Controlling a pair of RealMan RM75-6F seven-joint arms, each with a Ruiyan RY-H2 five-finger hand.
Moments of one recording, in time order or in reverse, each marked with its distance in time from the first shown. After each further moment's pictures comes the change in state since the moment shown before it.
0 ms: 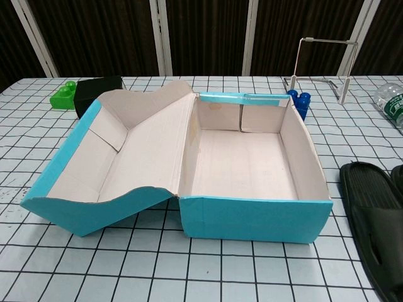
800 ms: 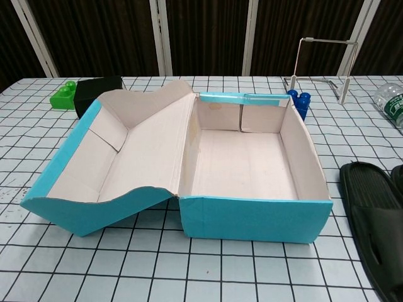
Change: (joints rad) left arm -0.017 -0.008 0.005 -0.007 -0.003 -0.034 0.026; right arm 0.029 0.073 -0.077 -0.006 -0.133 -0.081 0.258
